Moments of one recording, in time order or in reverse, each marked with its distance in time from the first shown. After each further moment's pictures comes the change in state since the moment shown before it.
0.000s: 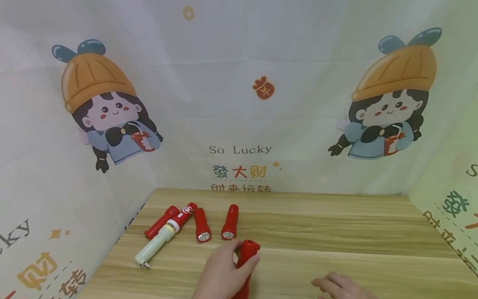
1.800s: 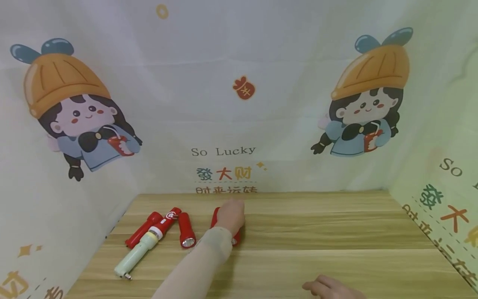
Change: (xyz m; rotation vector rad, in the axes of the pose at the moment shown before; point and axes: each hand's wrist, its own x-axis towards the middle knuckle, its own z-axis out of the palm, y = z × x) left_hand 0.193 0.000 0.046 0.737 0.119 0.115; right_hand -0.014 0.004 -0.009 0.150 -0.280 0.259
